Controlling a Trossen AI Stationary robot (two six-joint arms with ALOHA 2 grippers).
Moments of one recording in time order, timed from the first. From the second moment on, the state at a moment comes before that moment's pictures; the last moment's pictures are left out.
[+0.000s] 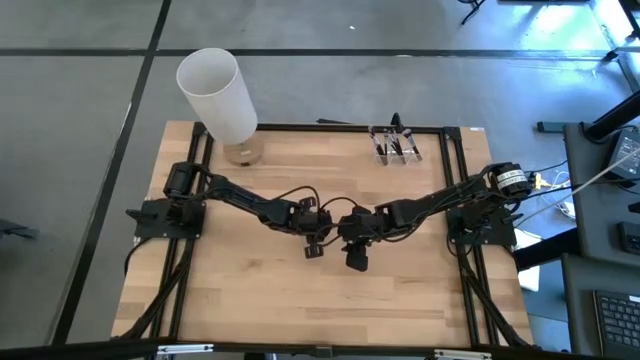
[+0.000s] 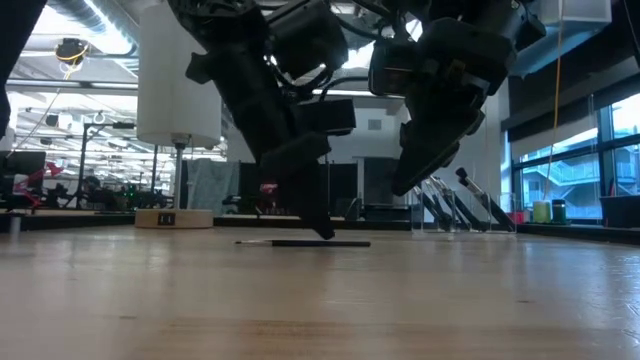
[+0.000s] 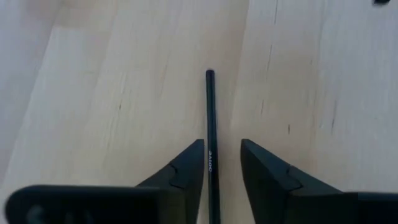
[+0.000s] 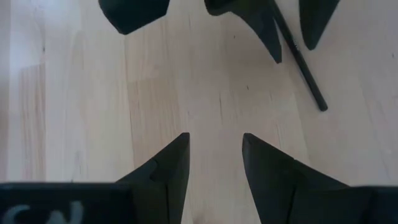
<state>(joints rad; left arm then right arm) -0.12 1.94 1.15 -0.22 -0.24 -0.22 0.20 1.65 0.99 -0.28 0.01 0.39</state>
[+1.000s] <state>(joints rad) -0.36 1.53 0.85 -0.65 -0.83 -0.81 0.12 1.95 1.33 -0.22 0.13 0.05</state>
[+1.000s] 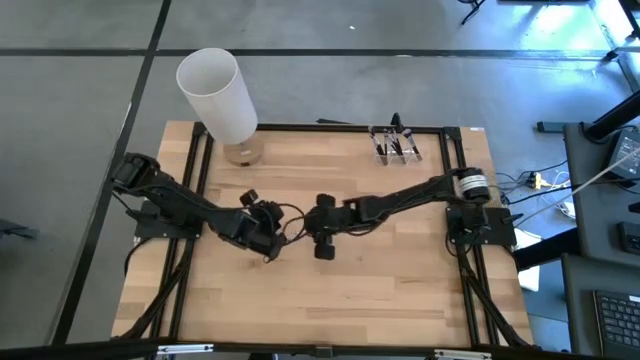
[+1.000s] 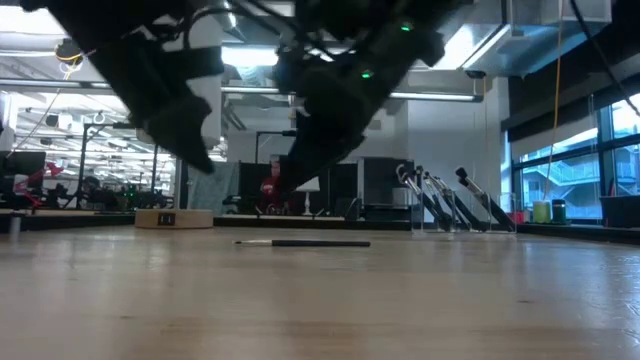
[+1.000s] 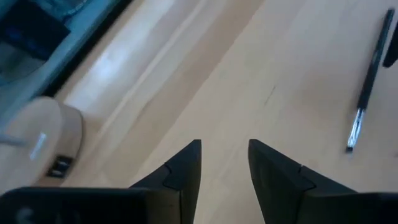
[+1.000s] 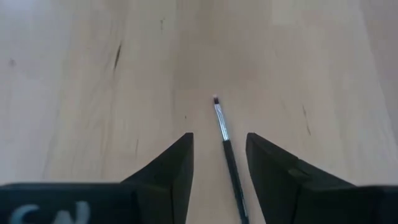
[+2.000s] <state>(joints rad) -0.35 1.53 0.79 -0.66 -0.77 -0.84 0.06 2.21 1.55 -0.43 0.03 -0.09</state>
